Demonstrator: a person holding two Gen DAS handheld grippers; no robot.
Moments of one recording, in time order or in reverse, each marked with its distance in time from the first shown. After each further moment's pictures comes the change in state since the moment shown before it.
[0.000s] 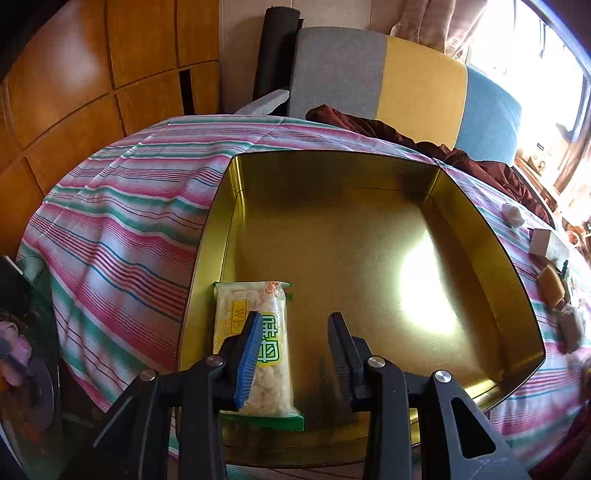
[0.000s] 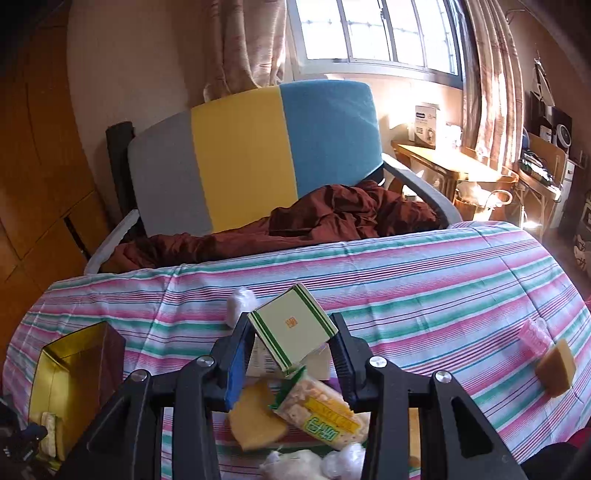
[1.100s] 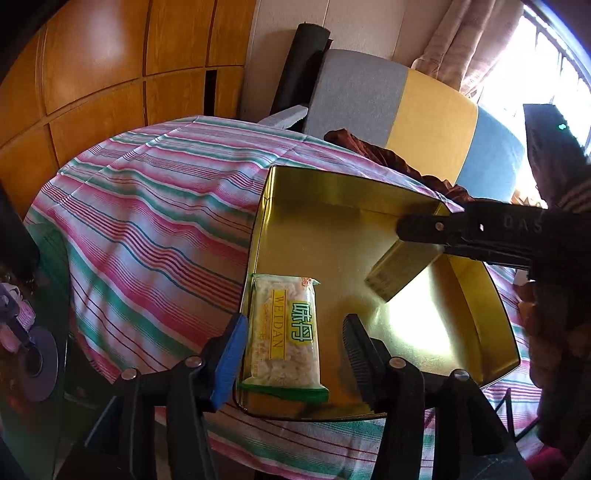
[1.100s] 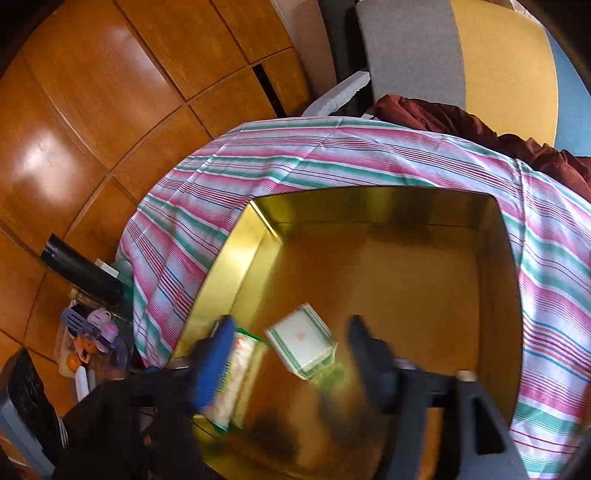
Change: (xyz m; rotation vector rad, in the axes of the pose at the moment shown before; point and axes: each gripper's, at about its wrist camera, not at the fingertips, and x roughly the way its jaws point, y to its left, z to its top) left arm -0.037 0.036 -0.010 -0.124 -0.066 -0.044; right arm 0.066 0.334 -0.113 -0.332 0.437 0.572
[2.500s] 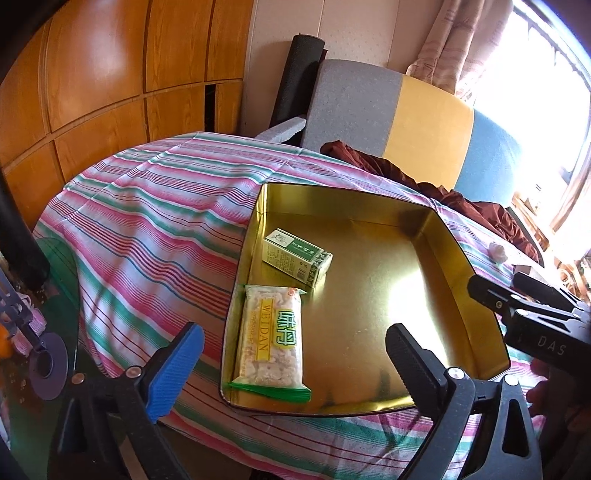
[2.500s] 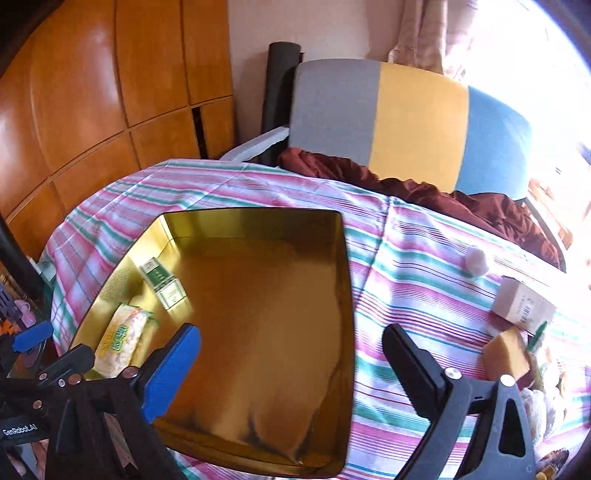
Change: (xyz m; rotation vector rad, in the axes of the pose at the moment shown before) left arm -0.013 -0.018 0.004 0.023 -0.027 0.015; right arm -0.079 -0.043 -0.068 -0.046 -0.229 -0.429
